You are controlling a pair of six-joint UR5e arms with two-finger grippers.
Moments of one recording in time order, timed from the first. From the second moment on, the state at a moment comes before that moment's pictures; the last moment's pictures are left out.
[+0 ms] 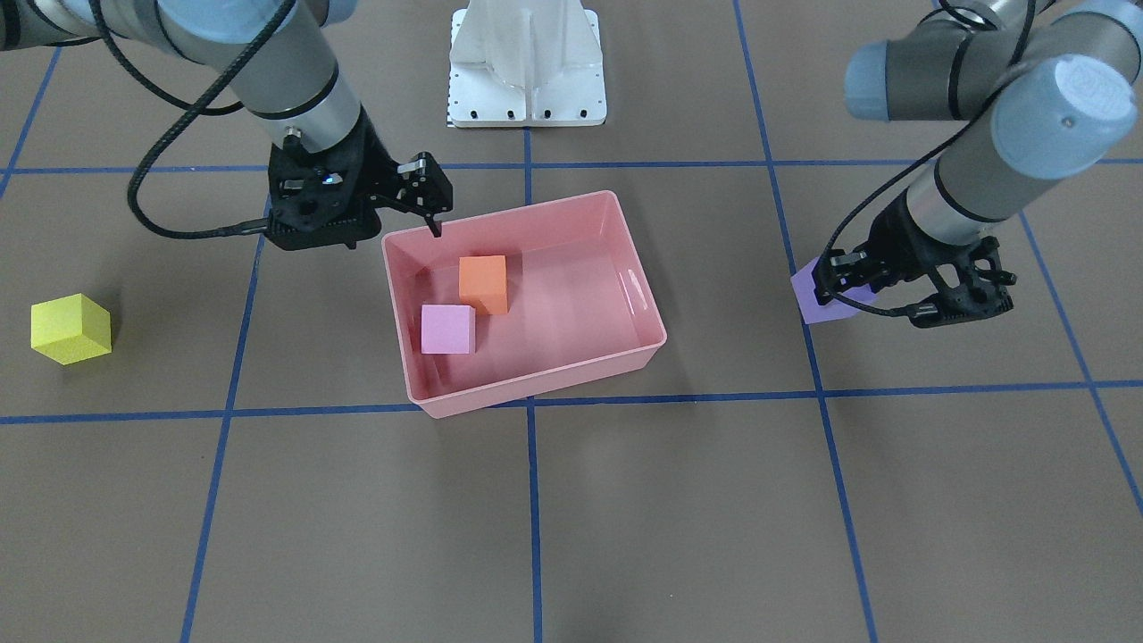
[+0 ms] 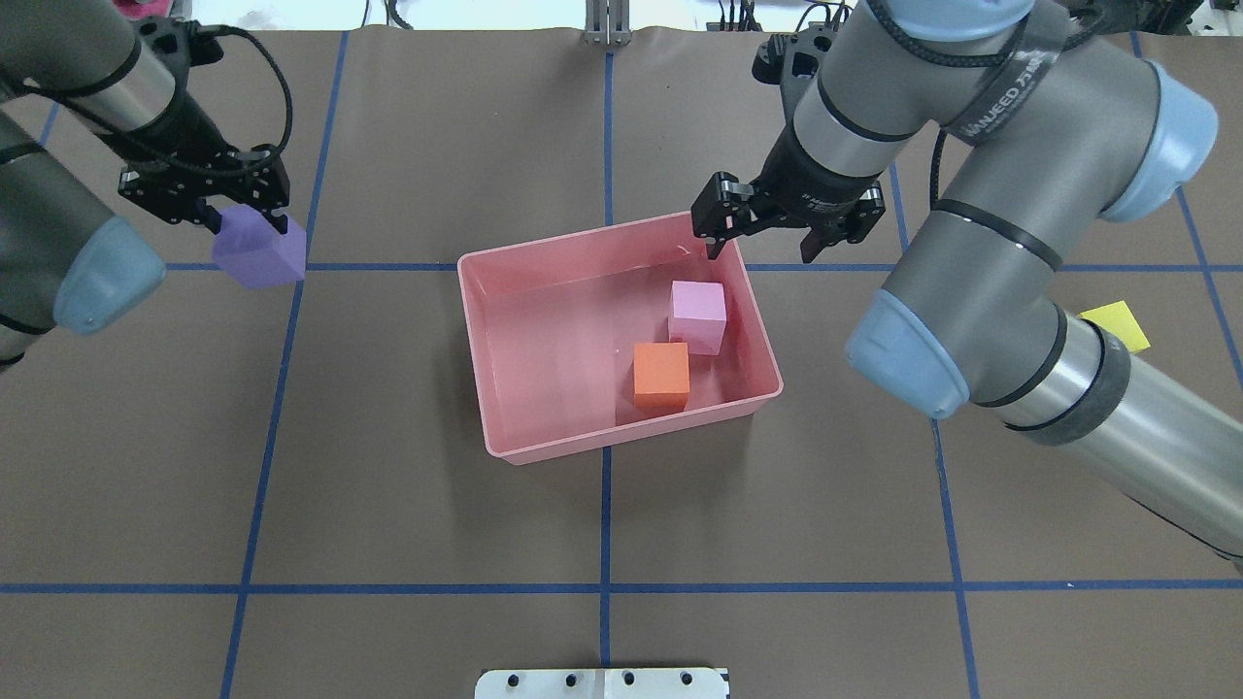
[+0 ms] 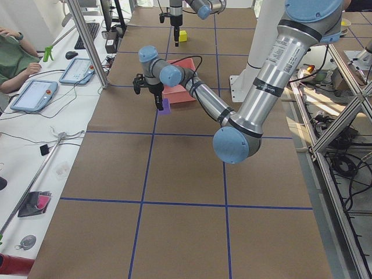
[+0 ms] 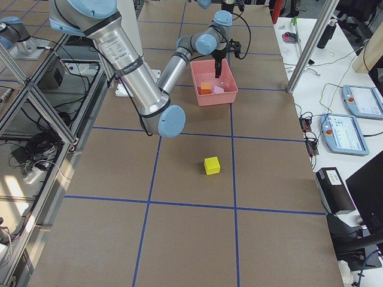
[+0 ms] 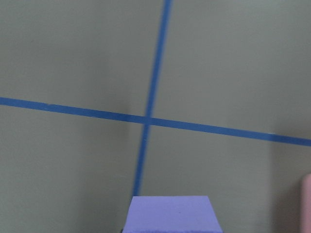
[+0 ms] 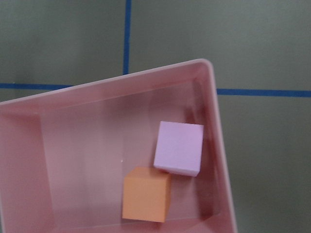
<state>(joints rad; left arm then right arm) -1.01 -2.11 -1.81 -1.30 -2.29 -0.90 0.83 -0.93 1.88 -1.78 2.17 0.94</state>
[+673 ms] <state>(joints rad) -0.79 -2.44 -1.82 -1.17 -2.18 -1.32 1.10 -1.22 1.87 -1.78 2.21 0.34</state>
